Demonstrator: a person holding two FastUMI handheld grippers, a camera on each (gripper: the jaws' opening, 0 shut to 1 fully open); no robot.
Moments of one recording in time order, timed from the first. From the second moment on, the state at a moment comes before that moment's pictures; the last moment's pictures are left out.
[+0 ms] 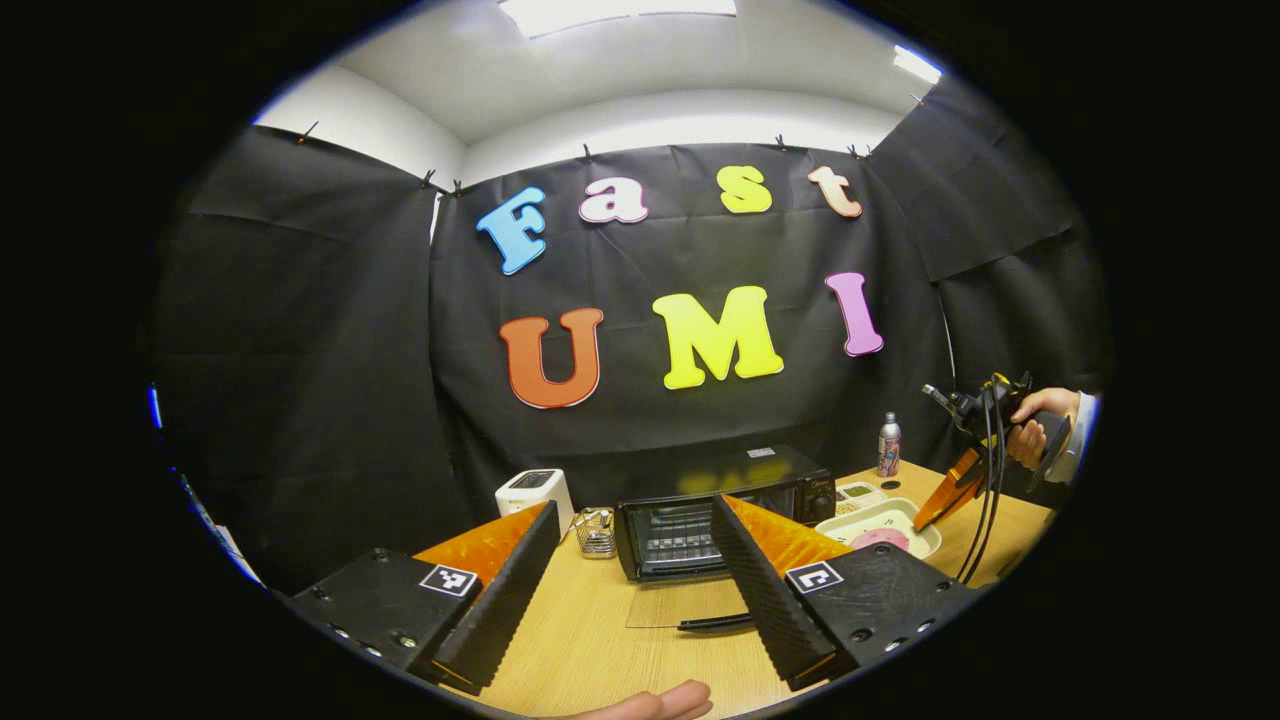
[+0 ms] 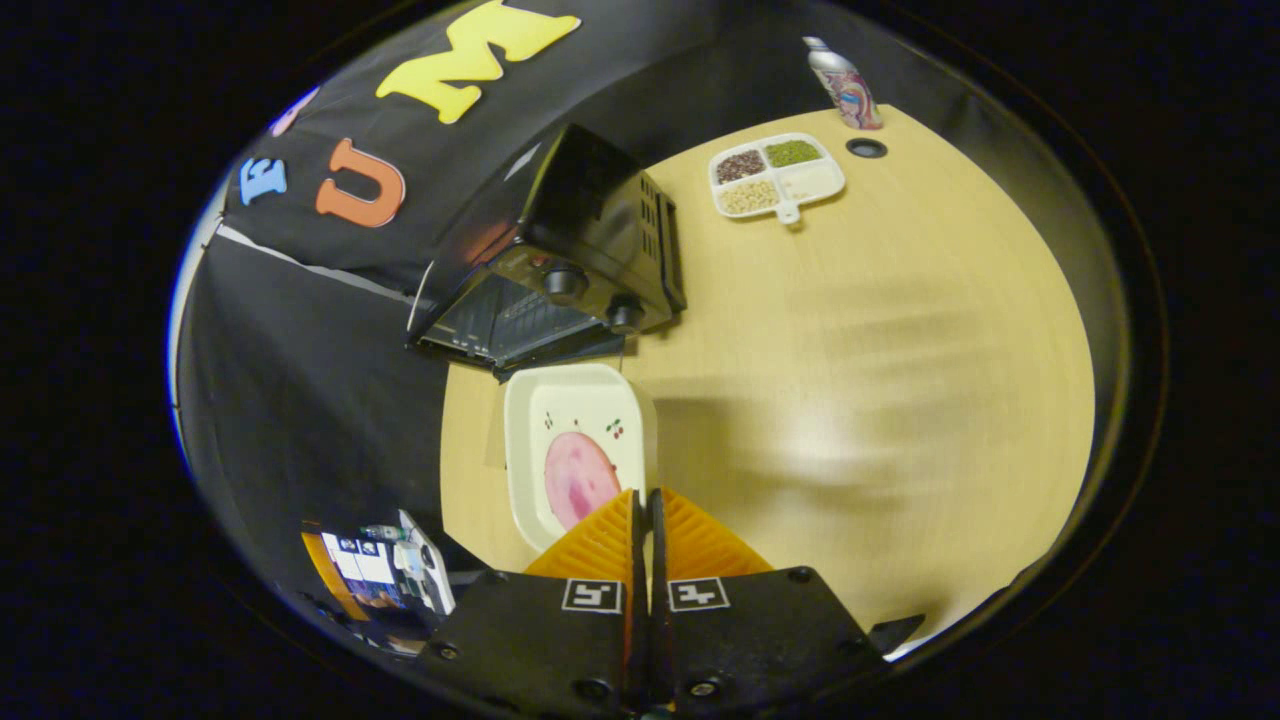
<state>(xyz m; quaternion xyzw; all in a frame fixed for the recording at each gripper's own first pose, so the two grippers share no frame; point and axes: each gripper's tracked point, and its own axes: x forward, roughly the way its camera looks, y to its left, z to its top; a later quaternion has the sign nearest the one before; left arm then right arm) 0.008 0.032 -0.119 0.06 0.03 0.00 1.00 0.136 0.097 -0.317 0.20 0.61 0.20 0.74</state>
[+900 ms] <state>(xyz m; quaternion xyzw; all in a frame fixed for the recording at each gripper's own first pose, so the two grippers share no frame) -0.014 0.087 -0.116 0.02 0.03 0.00 1.00 0.150 0.281 -0.349 0.31 0.57 0.13 0.75</state>
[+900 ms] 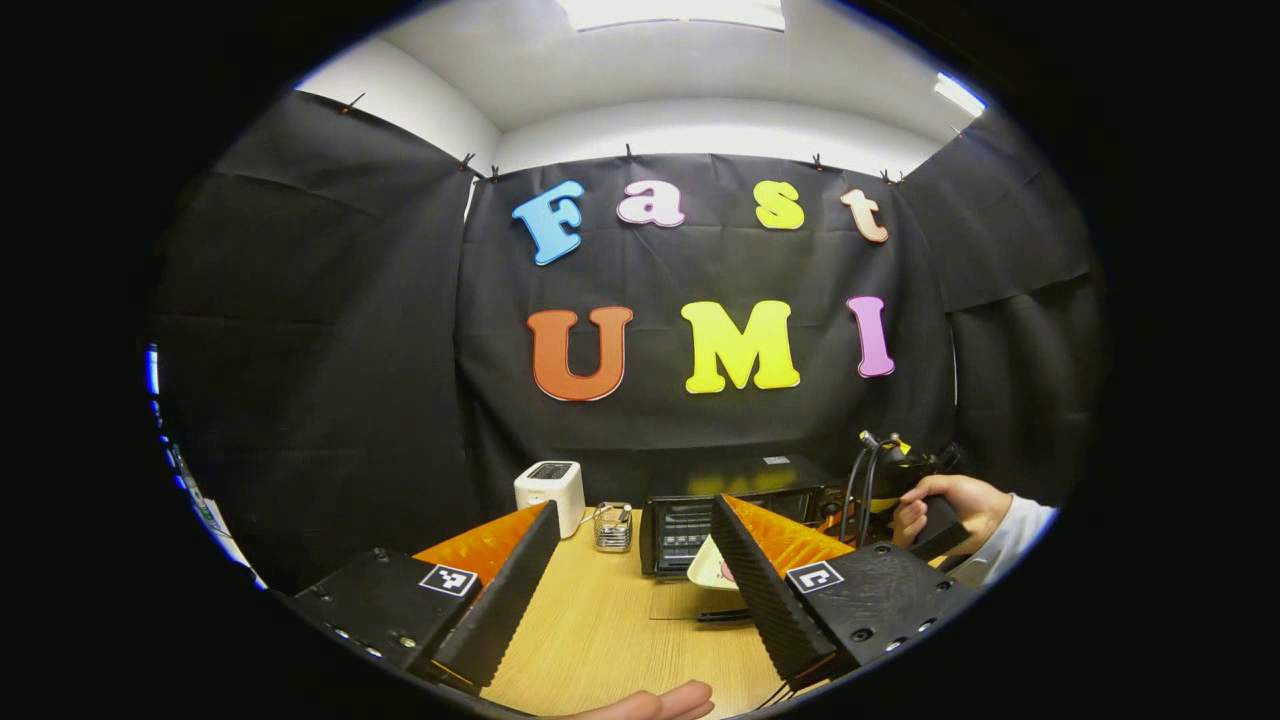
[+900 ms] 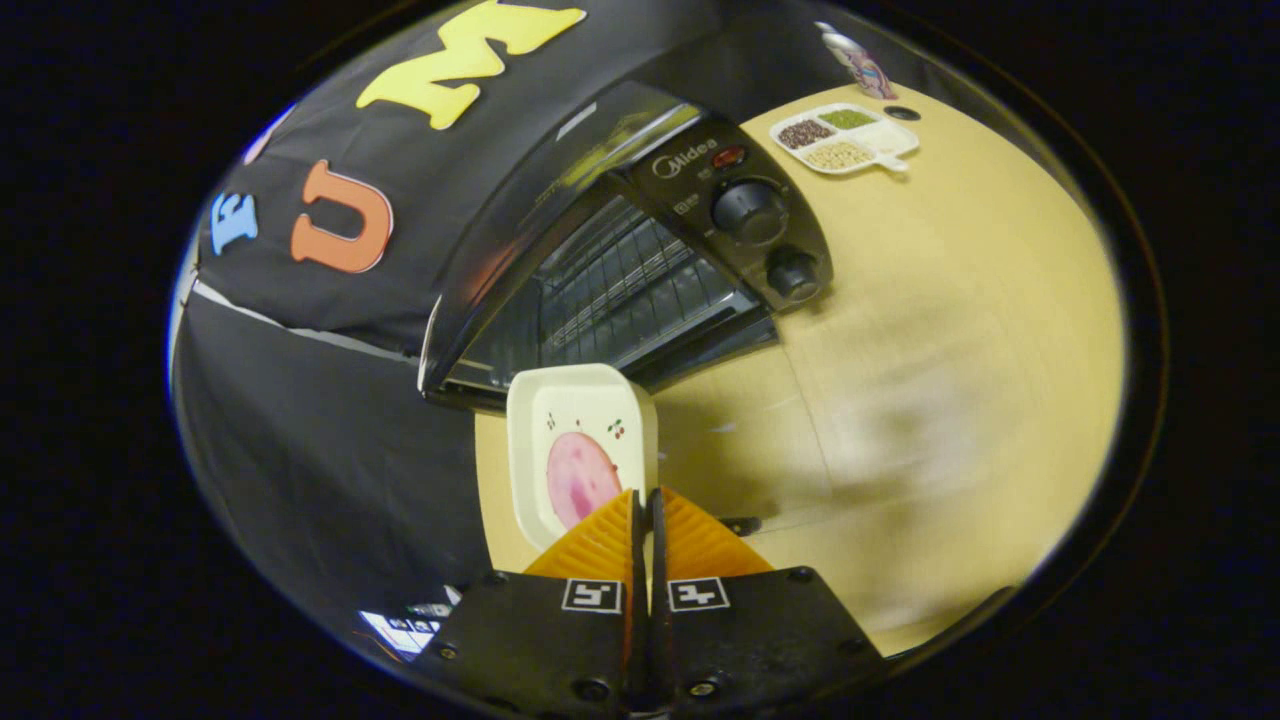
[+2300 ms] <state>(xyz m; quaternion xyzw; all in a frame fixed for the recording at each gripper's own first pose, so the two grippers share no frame) -0.003 0.138 -0.158 0.01 0.06 0.04 1.00 0.309 0.320 -0.404 0.51 0.33 -0.02 0.79</state>
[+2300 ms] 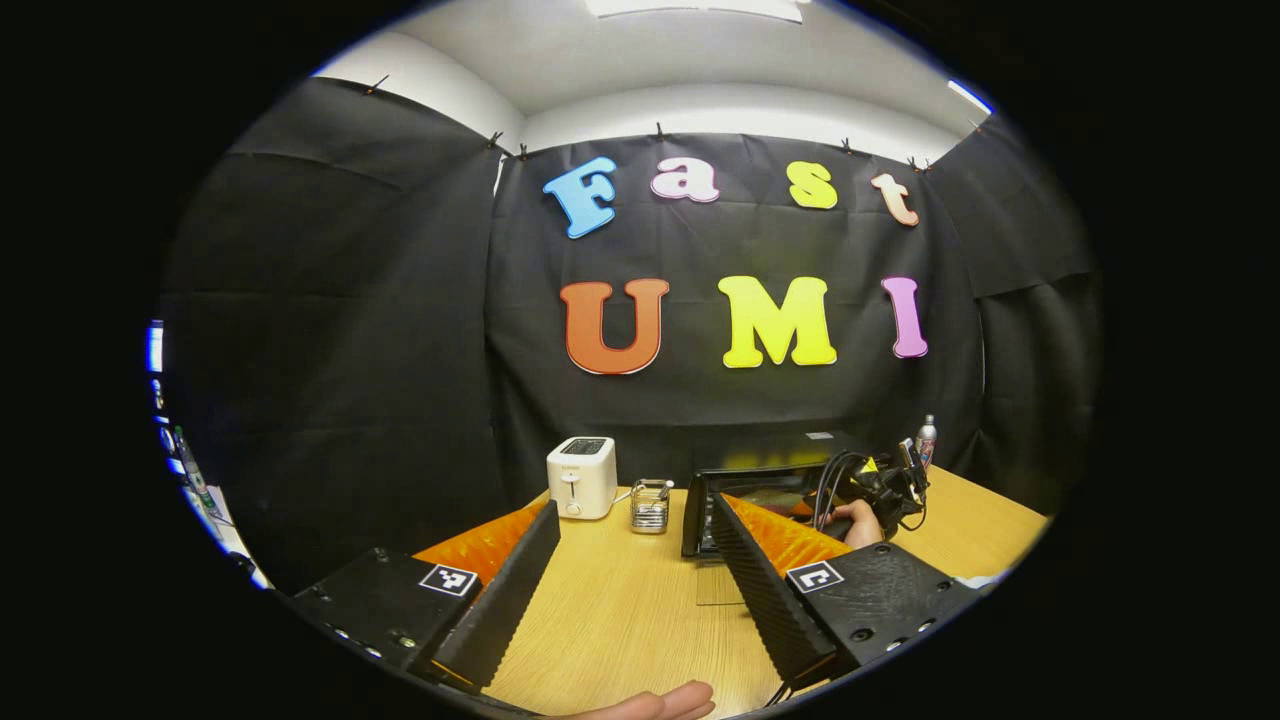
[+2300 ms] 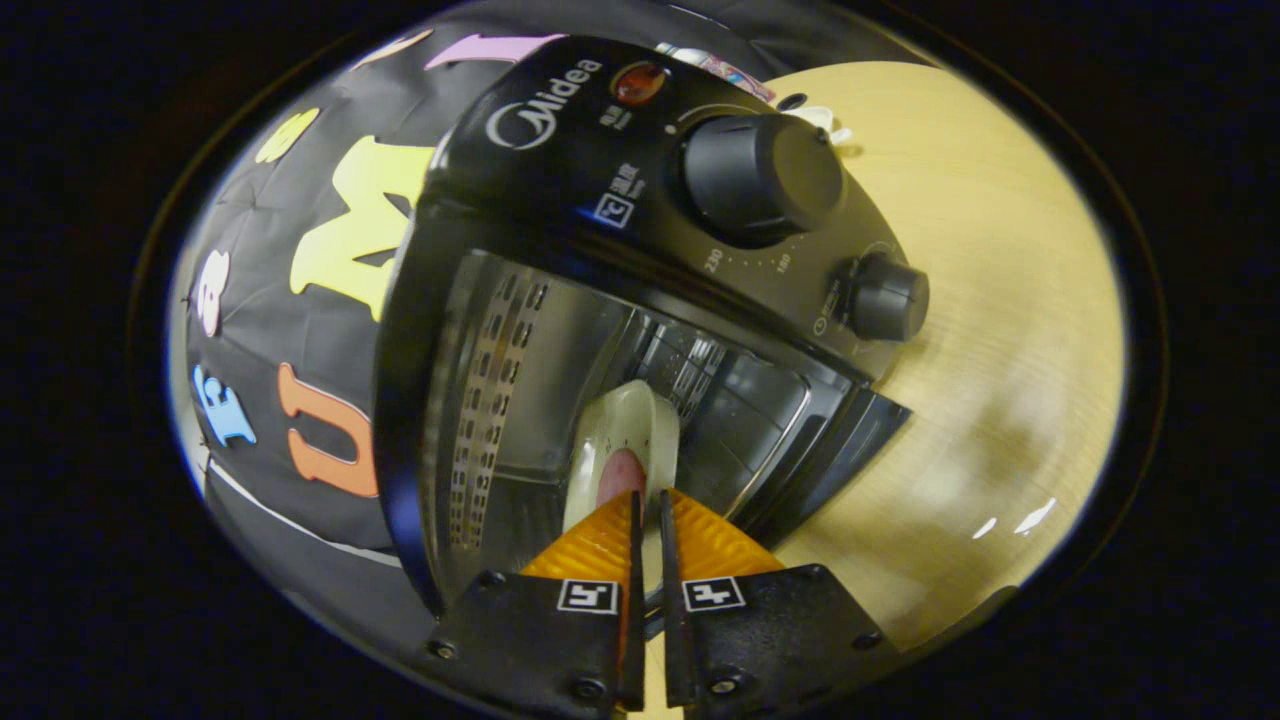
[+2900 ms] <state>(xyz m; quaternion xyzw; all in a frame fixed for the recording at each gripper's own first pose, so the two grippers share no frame) -0.013 0.126 -0.164 0.01 0.07 0.04 1.00 0.277 0.289 -0.386 0.36 0.26 0.00 0.90</state>
